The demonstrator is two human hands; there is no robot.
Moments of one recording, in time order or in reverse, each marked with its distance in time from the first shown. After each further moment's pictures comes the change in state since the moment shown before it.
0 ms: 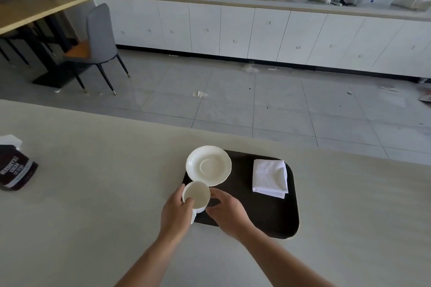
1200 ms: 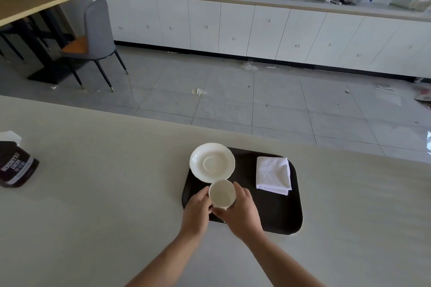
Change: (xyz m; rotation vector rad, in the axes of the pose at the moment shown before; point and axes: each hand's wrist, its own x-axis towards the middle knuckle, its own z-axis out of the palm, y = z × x) left_hand -0.010 0.004 0.019 -0.362 -0.327 -0.022; right_hand -0.015 0.009 0.006 -0.062 0.302 0.034
